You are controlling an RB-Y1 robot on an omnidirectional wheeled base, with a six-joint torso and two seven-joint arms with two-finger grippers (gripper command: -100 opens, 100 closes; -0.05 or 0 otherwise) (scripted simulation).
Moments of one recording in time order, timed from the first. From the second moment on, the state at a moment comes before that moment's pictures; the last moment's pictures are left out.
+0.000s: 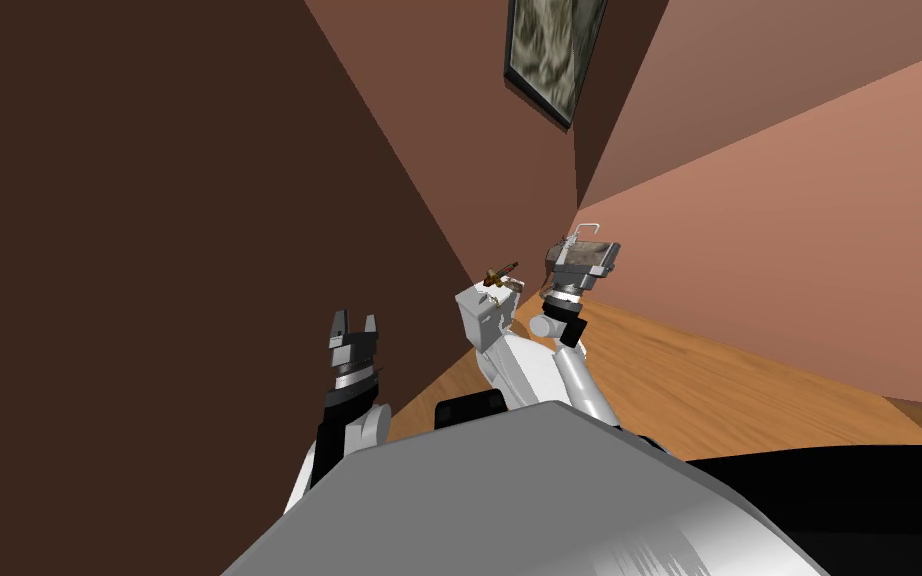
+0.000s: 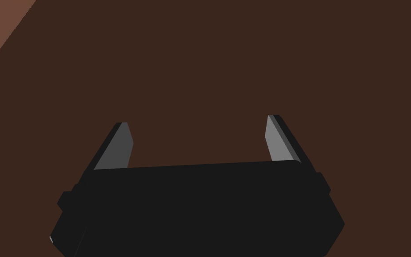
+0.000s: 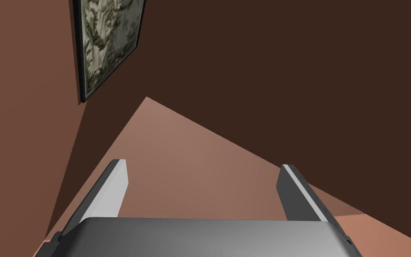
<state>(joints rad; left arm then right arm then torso) 0.55 0.00 -0.03 -2.29 -0.04 -0.44 0.06 0.00 -0.19 -0.23 -1.90 -0.62 -0.83 -0.01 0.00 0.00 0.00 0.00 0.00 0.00</state>
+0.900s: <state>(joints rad) 0.55 0.00 -0.03 -2.29 -0.04 -0.44 0.06 -0.07 -0.19 -0.27 -1.84 -0.70 -0.86 -0.01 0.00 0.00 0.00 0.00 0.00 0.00</state>
